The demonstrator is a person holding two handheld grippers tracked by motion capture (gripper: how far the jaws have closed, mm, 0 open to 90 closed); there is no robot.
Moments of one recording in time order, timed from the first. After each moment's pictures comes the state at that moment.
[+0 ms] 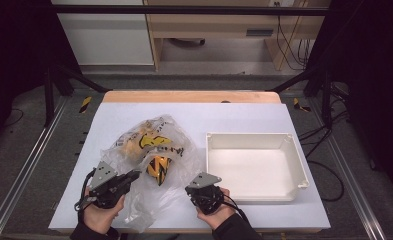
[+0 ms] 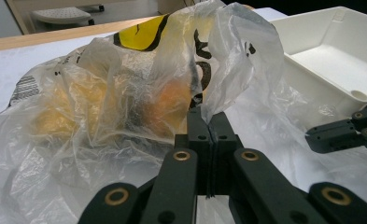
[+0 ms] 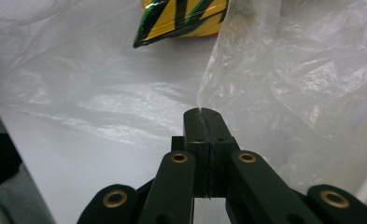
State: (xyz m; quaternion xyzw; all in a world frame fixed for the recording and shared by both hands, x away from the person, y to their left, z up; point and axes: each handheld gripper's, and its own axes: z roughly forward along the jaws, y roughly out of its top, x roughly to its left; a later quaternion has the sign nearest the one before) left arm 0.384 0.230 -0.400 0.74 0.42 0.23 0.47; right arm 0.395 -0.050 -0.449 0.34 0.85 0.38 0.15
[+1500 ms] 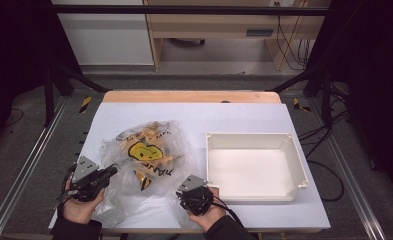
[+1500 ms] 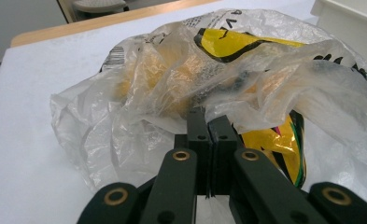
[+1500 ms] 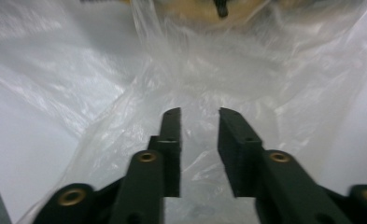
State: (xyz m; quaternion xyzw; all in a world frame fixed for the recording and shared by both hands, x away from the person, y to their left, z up) left arm 0.403 0.281 -0.410 0.75 0.44 0.26 0.41; right arm 0.403 -0.026 -0.475 0.31 0.86 0.36 0.17
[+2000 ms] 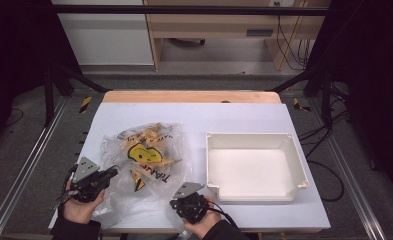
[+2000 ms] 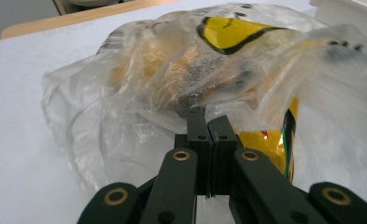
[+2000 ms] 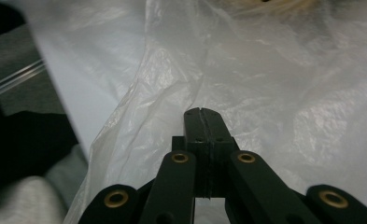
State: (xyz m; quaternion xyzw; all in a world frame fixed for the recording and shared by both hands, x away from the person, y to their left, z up) left arm 0.405 0.288 -0.414 0.75 0.45 0.26 0.41; right arm 0.382 -0.010 -0.475 0.29 0.87 0.39 0.07
